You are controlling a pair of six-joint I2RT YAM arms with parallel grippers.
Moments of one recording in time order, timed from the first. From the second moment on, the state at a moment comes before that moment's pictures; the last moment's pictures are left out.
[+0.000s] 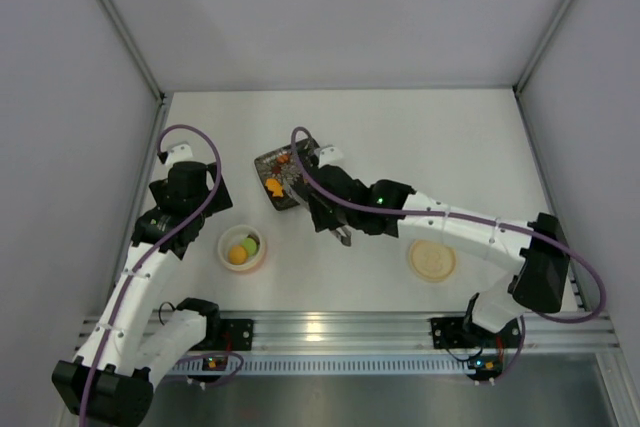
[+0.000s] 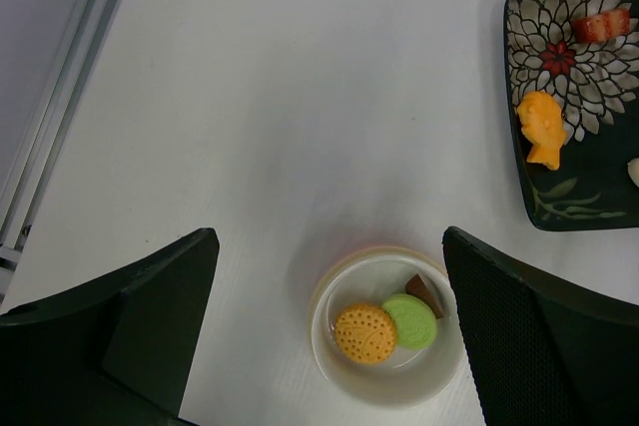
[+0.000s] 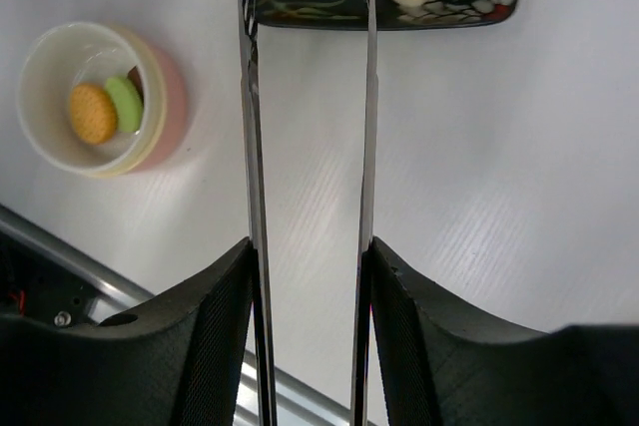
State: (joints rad) left arm -0.22 0.87 0.89 -0.73 -0.43 -0.39; right arm 1.14 1.55 1.37 -0.66 0.36 0.56
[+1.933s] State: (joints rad) left arm -0.22 0.87 0.89 -0.73 -0.43 -0.39; right arm 0.93 1.79 1.44 -0.63 0.22 0.49
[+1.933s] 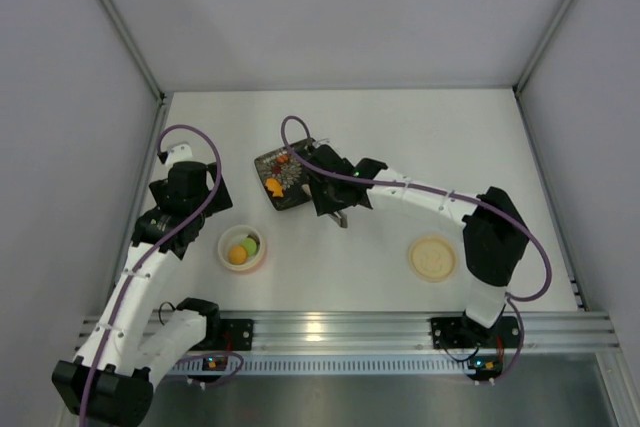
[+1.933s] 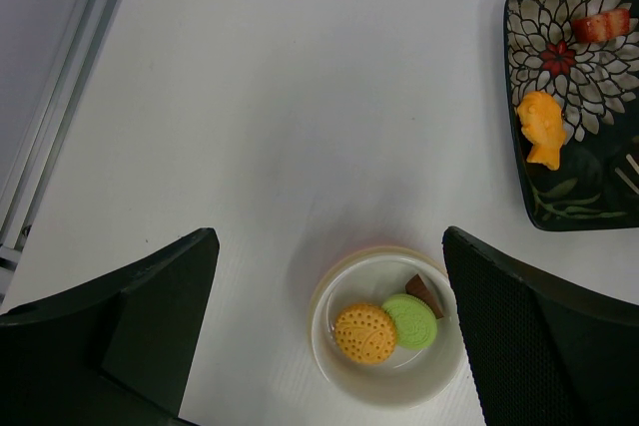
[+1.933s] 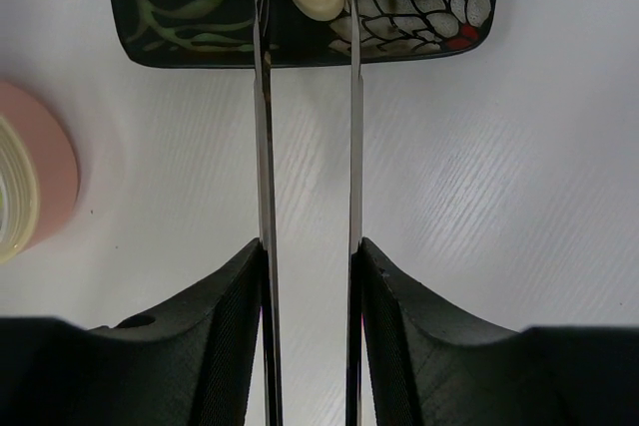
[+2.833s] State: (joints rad) left arm -0.22 0.87 0.89 -0.73 -0.43 -0.39; right arm 0.92 1.82 1.53 -0.66 0.22 0.47
